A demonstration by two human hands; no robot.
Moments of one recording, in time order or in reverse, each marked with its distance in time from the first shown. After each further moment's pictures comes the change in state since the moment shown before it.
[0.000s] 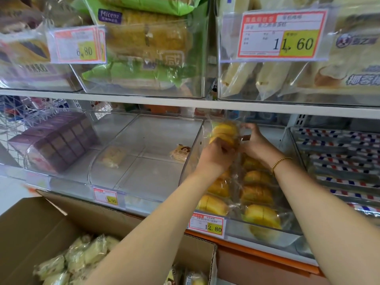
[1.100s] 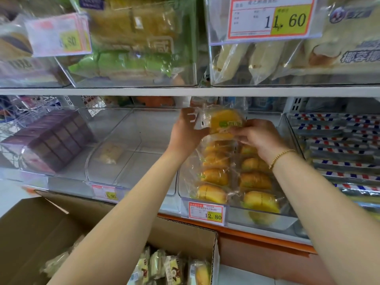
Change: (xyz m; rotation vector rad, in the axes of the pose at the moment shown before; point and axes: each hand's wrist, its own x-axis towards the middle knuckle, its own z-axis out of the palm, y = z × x) left_hand 0.018 -0.024 -0.049 -0.175 0.188 0.116; right_hand -0.042 -0.017 -0.003 0.416 0.100 0.073
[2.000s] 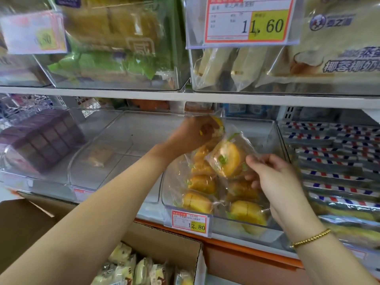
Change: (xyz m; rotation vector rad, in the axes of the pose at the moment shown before) left_hand 0.034 0.000 0.025 0.330 -0.267 0.437; right_hand -0.087 0.024 -0.027 0.098 0.189 0.024
